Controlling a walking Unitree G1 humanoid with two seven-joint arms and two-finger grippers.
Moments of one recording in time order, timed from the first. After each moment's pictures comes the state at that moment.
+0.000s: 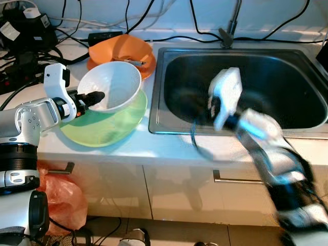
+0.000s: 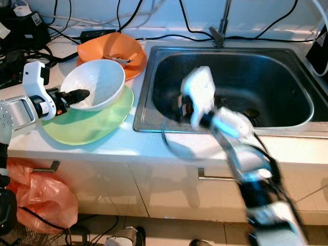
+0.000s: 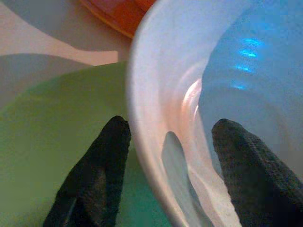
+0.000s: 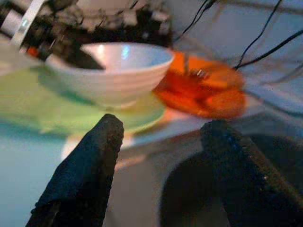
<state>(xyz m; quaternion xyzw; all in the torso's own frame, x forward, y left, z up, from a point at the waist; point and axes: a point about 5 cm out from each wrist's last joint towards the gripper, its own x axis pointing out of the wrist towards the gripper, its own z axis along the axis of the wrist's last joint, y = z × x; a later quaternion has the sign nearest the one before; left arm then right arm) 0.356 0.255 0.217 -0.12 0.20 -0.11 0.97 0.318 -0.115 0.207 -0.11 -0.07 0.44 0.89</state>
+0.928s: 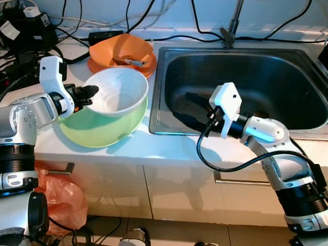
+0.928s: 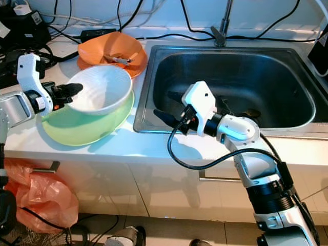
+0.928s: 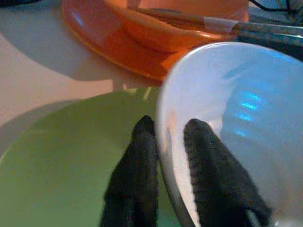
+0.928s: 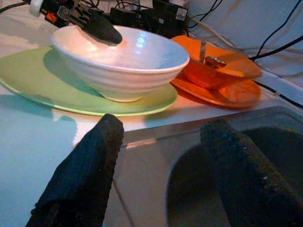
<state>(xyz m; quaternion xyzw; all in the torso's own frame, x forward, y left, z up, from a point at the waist) 0.351 0.252 0.234 -0.10 0.16 -0.12 0.97 0.313 -0.121 0.207 -0.14 -0.06 0.46 0.87</state>
